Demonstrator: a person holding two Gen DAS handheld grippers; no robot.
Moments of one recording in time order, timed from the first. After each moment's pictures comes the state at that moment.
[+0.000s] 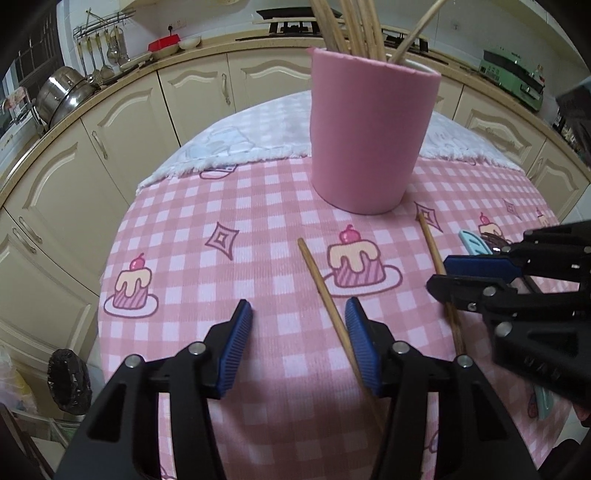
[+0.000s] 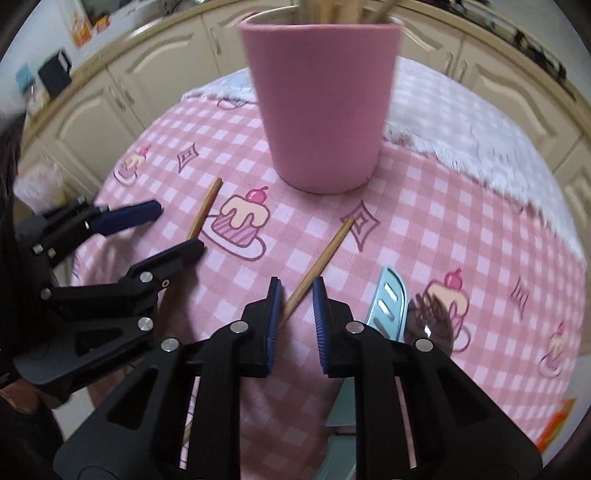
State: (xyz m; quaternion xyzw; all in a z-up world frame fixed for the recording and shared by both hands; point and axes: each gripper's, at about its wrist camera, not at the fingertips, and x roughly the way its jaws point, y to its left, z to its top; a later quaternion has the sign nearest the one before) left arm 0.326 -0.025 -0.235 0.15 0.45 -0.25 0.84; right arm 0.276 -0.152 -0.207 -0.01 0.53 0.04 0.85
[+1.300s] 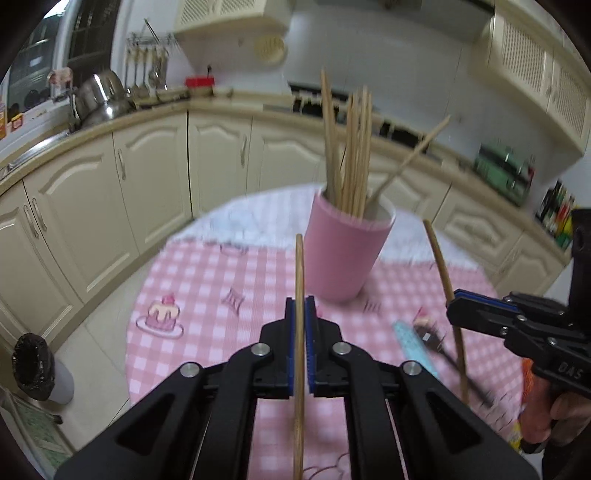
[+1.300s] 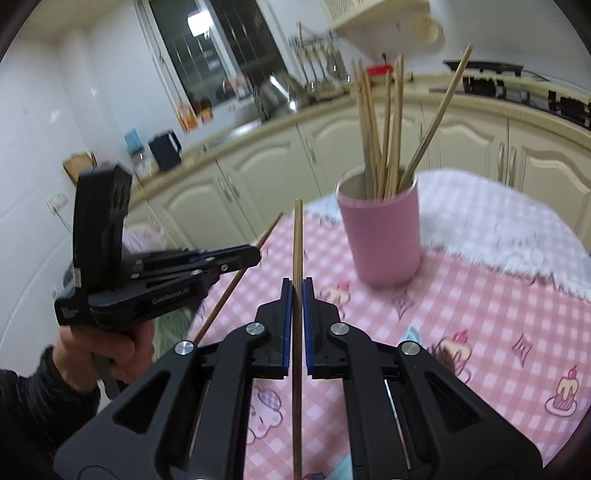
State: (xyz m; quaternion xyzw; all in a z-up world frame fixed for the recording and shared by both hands) left arm 0.286 0.010 -0.154 0.00 0.34 -0.25 0.90; right arm 0.198 -0.198 -0.121 0.12 0.30 0.22 0.92
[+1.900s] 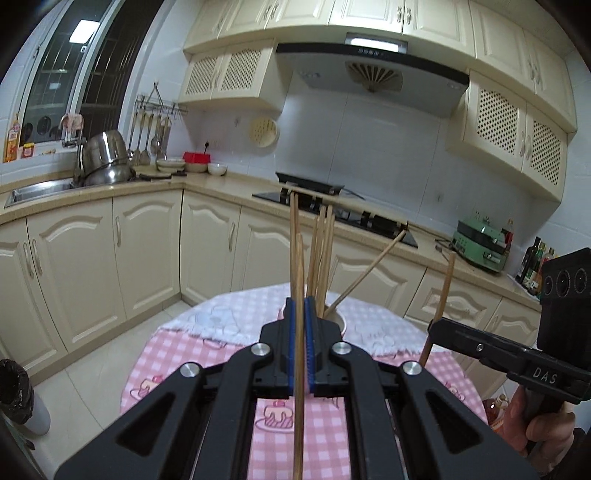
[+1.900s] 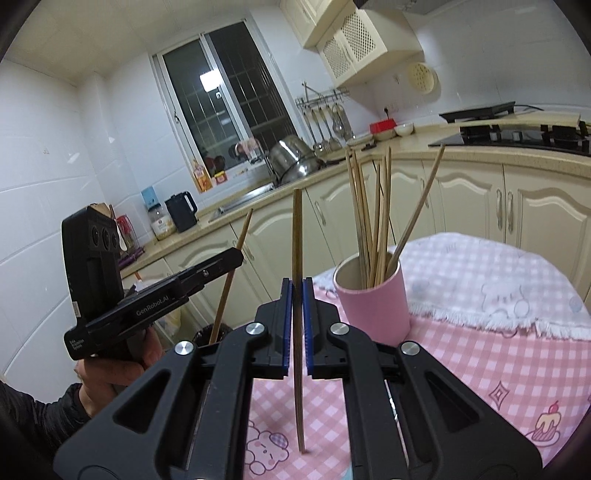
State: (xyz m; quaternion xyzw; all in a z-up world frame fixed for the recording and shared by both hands) left arm 0.262 0.004 -0.089 -0.06 0.19 -0.27 0.94; right arm 0.189 -0.231 -0.075 0.15 0.20 0.23 0.94
